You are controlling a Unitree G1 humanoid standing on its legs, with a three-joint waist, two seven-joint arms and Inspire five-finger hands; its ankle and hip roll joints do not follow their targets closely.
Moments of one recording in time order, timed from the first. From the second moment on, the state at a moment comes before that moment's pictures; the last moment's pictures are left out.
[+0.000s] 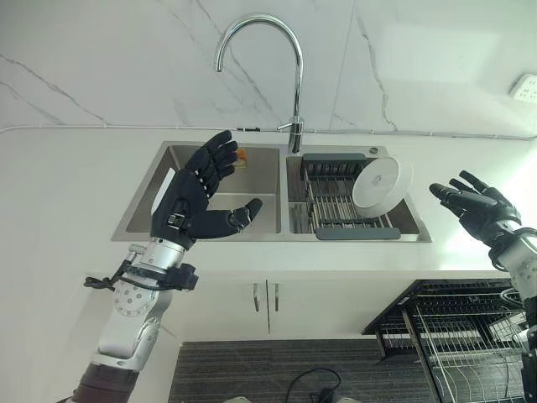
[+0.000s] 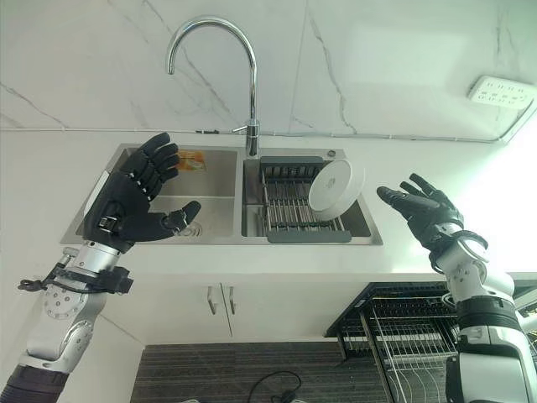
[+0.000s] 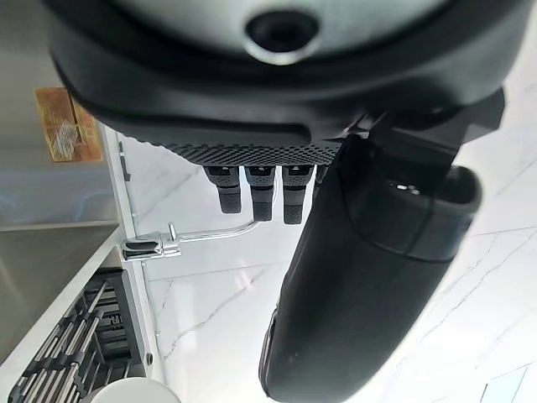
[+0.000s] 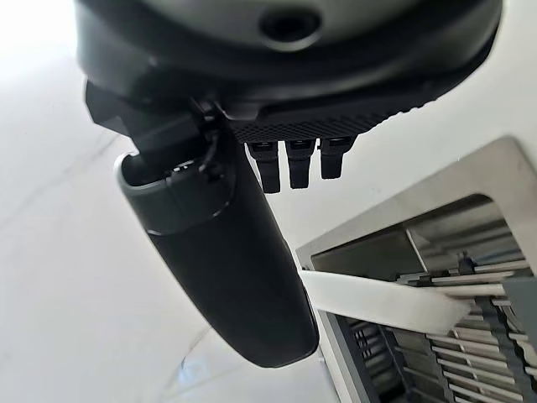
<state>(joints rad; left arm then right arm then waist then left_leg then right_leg) -0.09 0.60 -0.05 -0.16 -0.51 -0.22 -0.08 -0.56 -0.82 -0.05 0.70 0.99 0.31 0.06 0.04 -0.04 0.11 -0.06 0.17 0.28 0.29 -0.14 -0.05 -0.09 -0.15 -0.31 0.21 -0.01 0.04</state>
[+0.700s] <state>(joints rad) -0.09 0.62 -0.05 -0.16 -0.55 -0.22 -0.08 -0.65 -0.83 -0.01 0.83 1.03 0.35 0.13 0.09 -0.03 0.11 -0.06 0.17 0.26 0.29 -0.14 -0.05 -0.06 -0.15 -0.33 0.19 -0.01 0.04</state>
